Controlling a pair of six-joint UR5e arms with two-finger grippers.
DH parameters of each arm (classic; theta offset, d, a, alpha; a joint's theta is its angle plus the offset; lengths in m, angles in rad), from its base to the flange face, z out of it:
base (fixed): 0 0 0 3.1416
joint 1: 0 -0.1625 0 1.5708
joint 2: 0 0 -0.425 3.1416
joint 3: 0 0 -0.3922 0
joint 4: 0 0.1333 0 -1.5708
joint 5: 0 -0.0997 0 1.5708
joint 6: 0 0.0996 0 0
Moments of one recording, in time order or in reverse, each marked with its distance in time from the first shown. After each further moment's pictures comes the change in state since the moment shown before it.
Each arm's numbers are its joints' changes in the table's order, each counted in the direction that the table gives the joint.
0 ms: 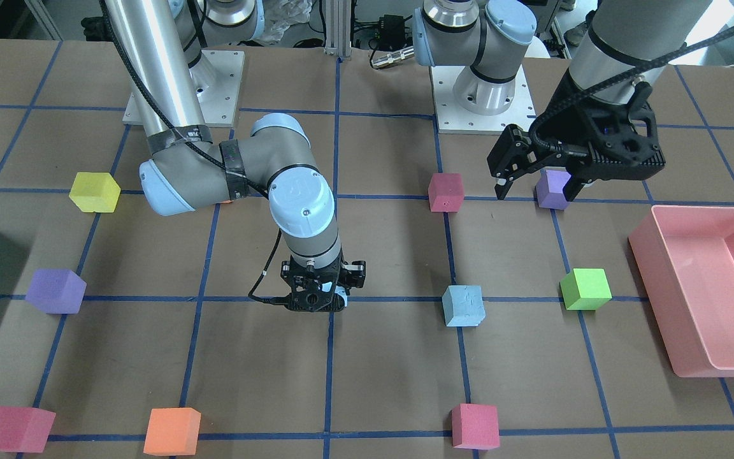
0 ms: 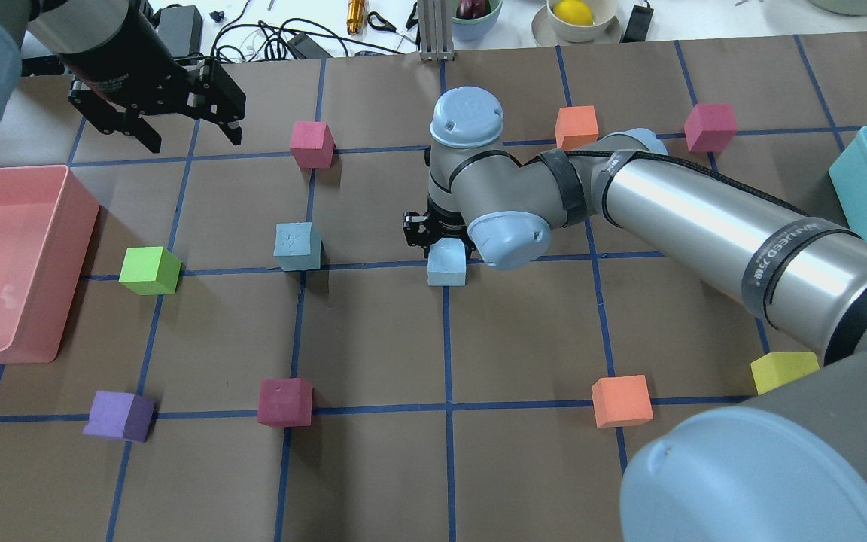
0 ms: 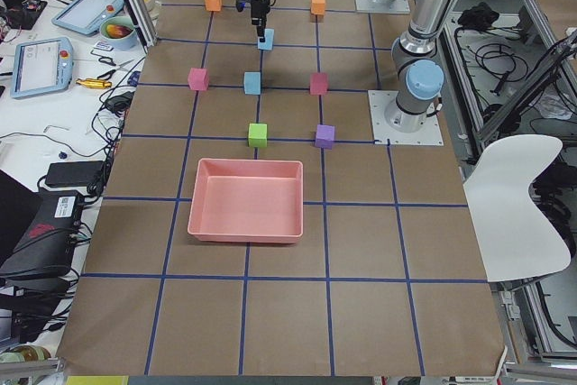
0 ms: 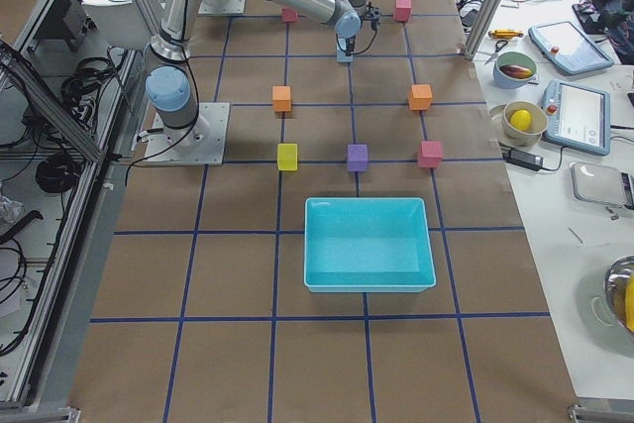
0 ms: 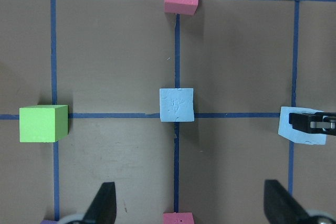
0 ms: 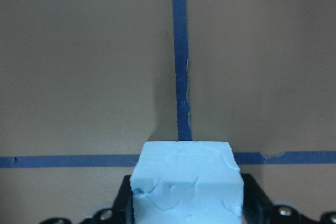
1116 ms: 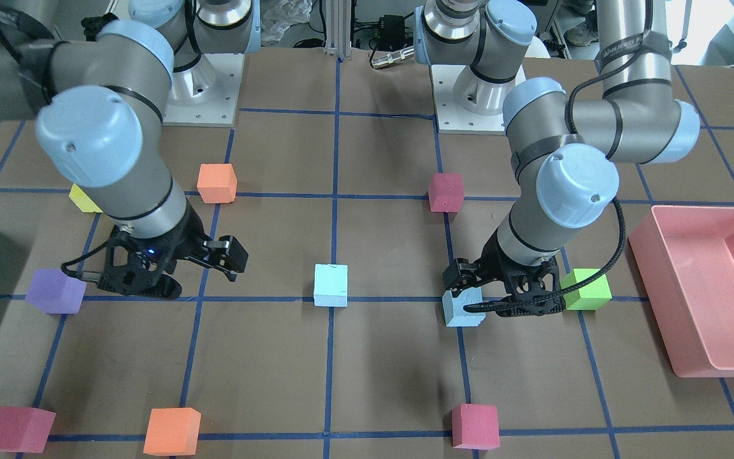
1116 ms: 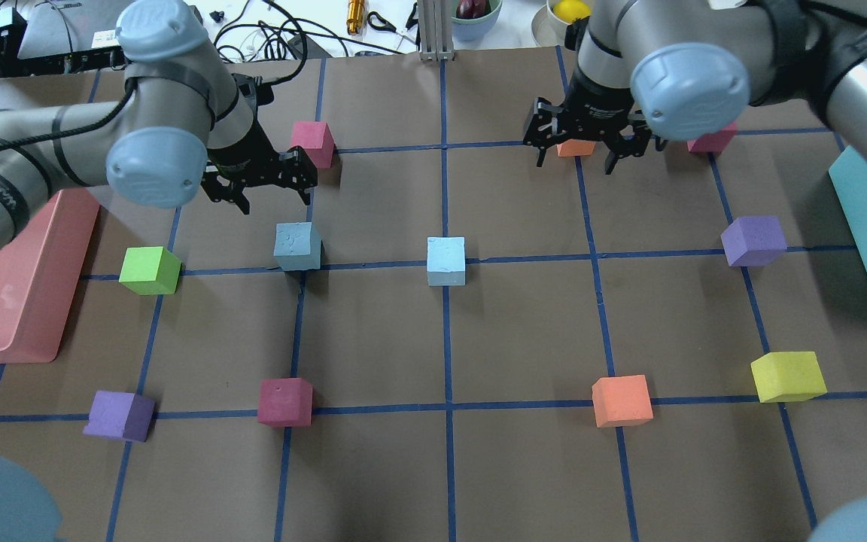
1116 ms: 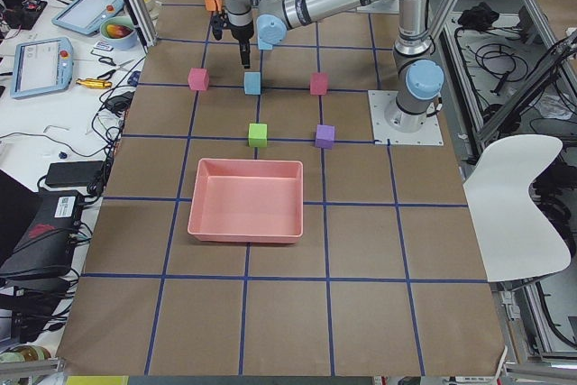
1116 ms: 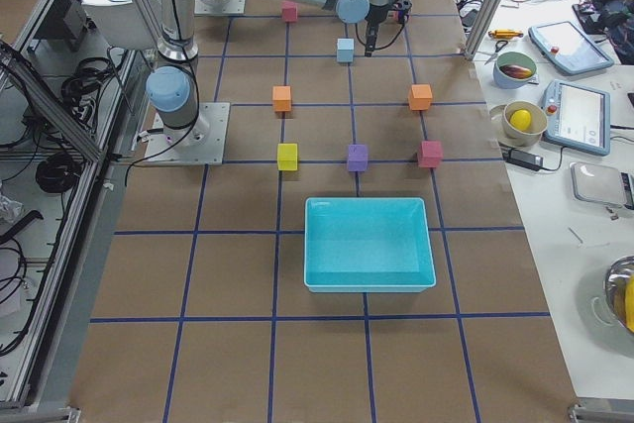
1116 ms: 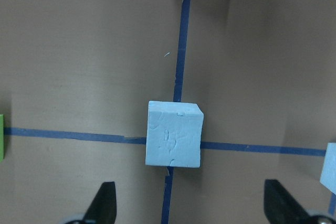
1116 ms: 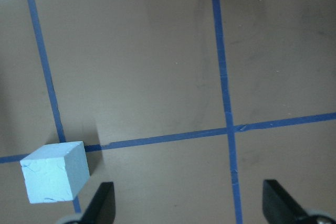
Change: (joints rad) left arm 0.033 0.279 -0.212 0.411 0.001 -0.094; right arm 0.295 0.265 -0.110 0.434 0.048 -0.207
